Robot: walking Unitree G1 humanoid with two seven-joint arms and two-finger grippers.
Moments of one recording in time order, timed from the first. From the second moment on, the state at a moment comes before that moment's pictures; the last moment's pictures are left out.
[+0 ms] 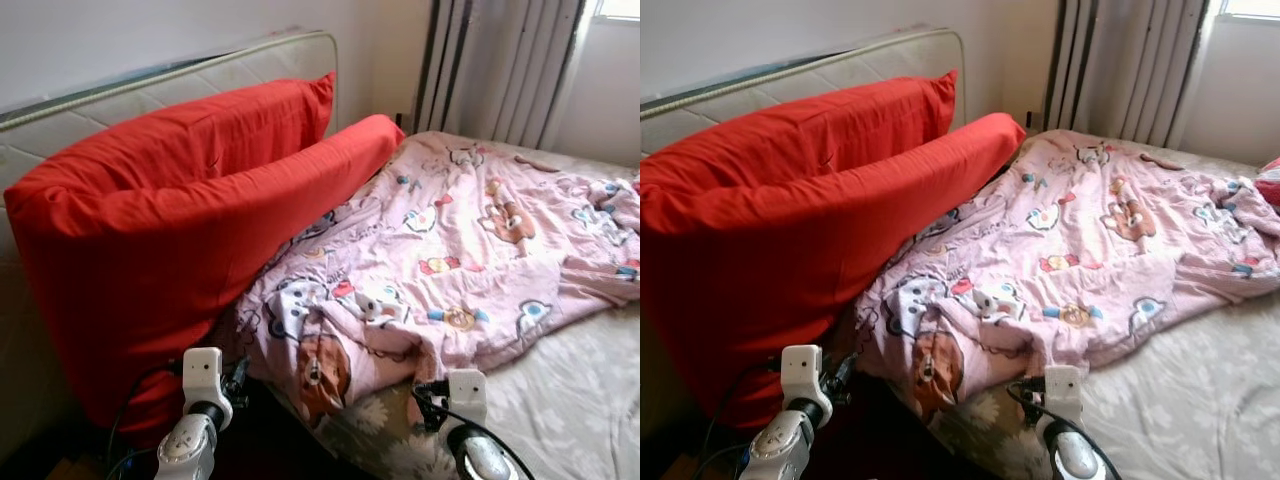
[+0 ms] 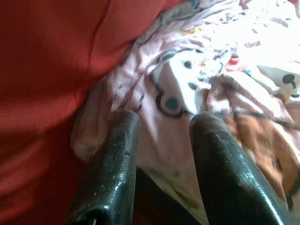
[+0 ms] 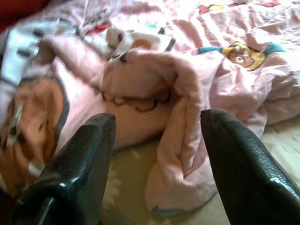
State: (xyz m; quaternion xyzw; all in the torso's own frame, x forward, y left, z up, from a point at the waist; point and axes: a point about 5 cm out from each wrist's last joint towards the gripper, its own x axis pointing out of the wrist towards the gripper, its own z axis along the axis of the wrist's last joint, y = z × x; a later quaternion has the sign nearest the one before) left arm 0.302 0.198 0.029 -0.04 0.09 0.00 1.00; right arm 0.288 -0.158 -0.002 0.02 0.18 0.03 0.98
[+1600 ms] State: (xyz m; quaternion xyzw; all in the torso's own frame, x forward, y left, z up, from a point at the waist) left arm 0.311 0.189 0.039 -0.04 0.07 -0.03 1.00; right arm 0.292 -0.159 -0.004 0.00 0.21 0.02 0.98
